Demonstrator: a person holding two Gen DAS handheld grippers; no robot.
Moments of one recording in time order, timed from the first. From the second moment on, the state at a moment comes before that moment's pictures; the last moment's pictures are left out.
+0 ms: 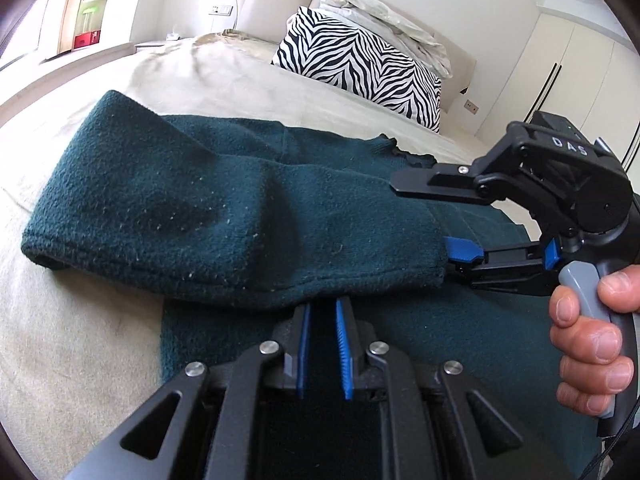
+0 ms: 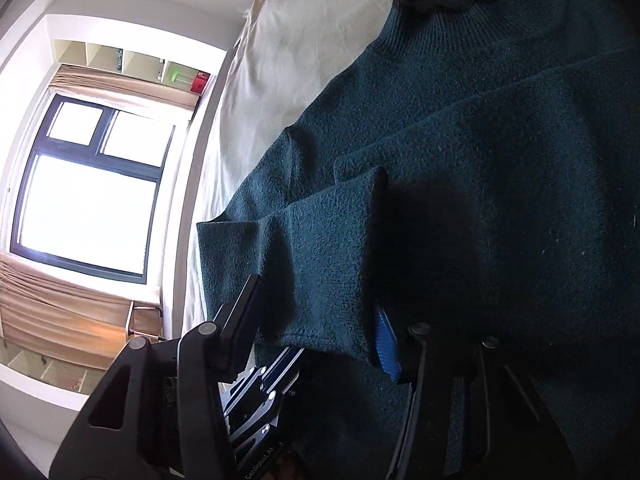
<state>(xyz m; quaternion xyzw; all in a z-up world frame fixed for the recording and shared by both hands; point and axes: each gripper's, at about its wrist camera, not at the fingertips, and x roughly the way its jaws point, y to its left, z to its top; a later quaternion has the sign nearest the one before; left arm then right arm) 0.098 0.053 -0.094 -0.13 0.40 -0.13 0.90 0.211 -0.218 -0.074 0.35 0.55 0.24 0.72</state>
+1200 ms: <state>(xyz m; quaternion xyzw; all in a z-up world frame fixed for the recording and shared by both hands) 0.084 0.076 -0.087 -0.19 0.35 -0.14 0.90 0.176 -0.424 -0.063 0.32 0.50 0.06 0.81</state>
